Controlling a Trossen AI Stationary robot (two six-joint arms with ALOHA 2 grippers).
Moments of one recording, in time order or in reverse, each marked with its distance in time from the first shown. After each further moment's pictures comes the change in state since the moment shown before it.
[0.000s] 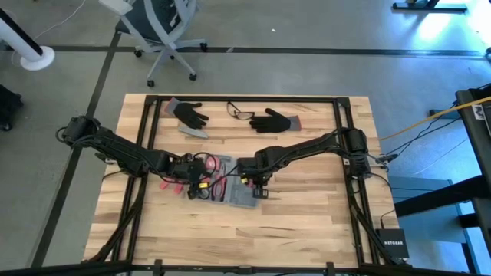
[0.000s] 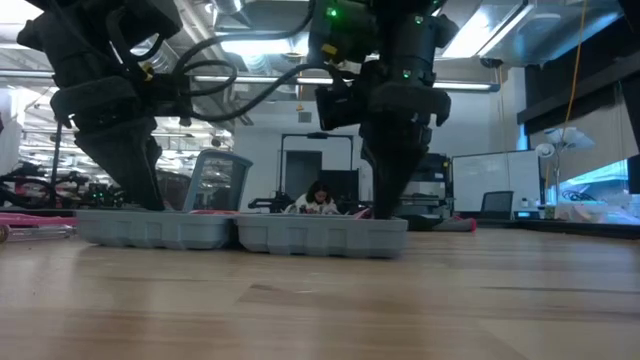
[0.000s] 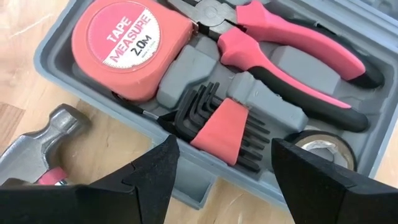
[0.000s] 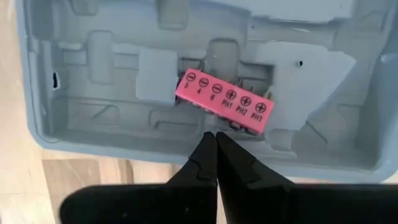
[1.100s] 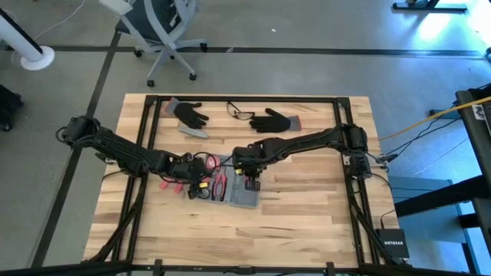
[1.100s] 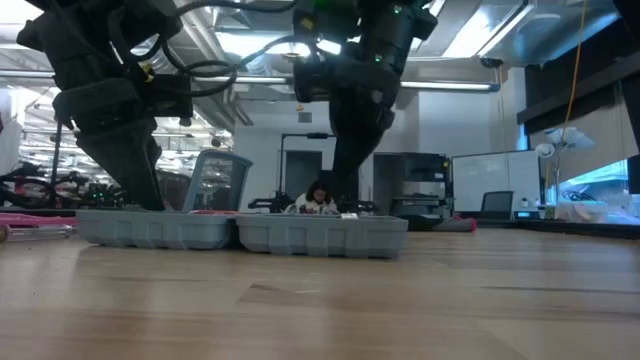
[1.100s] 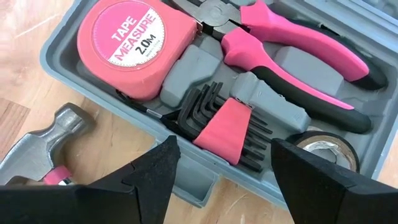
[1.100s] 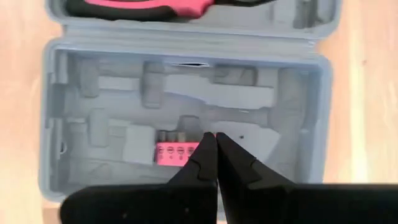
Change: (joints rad) left arm 0.002 0.000 0.000 0.000 -0.011 -0.004; right arm -0.055 -0.008 0.085 0.062 0.029 -0.043
